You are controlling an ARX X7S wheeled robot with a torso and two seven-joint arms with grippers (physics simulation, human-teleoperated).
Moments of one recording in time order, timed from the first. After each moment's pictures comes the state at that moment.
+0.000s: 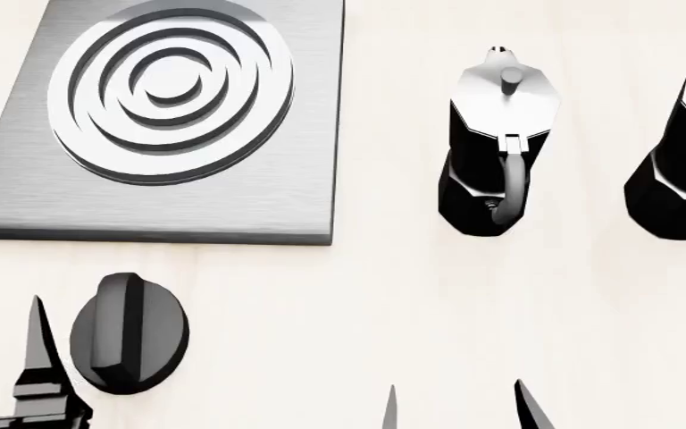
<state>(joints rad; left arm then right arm) -0.07 -0.46 0.32 0.39 -0.29 -0.01 -0.56 -0.10 0.46 -0.36 -0.55 0.35 0.03 0.42</state>
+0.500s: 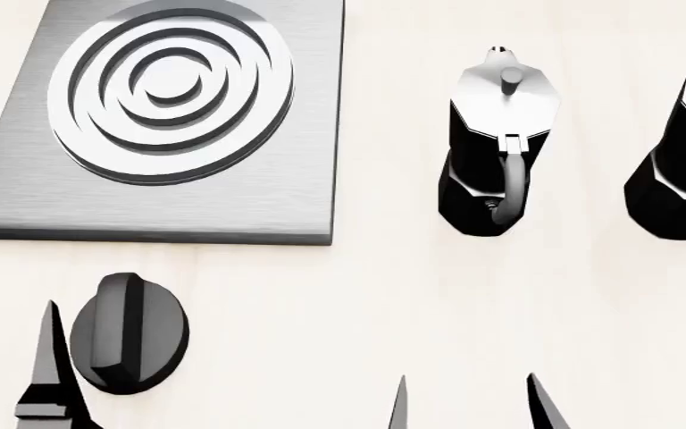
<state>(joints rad) -0.04 -0.50 0.34 0.54 -0.31 -0.05 -0.56 -0.10 0.45 -0.35 -0.54 0.34 -0.03 0.43</state>
